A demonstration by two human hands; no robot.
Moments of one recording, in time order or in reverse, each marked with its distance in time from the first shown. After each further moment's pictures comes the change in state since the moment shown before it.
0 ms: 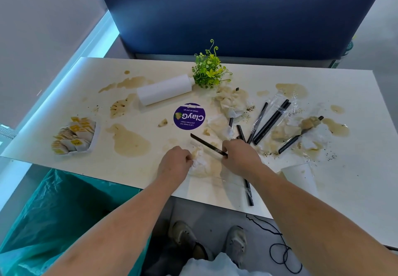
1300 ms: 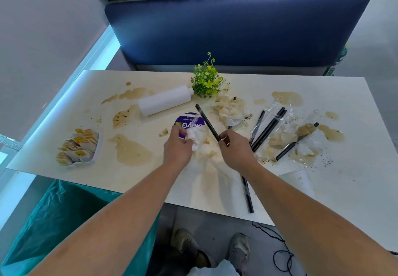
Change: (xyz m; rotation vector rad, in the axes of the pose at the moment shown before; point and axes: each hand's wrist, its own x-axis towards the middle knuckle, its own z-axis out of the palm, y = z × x) left_hand 0.028 0.047 -0.050 -0.627 0.175 -0.266; right_hand 0.010 -0.016 -0.025 0.642 0.253 0.179
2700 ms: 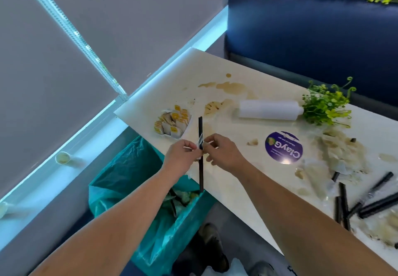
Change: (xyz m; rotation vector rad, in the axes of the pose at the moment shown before) left_hand 0.014 -0.123 -0.209 -0.262 0.172 -0.350; right_hand 0.002 -0.193 0.205 0.093 -0.653 -0.219
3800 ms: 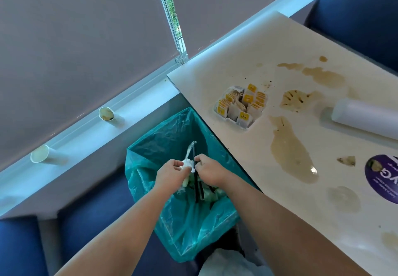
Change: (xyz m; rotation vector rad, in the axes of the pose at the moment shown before) left_hand 0.033 -0.211 -0.142 0.098 0.189 -0.411; right_hand 0.071 0.018 0.250 -0.284 -0.594 0.169
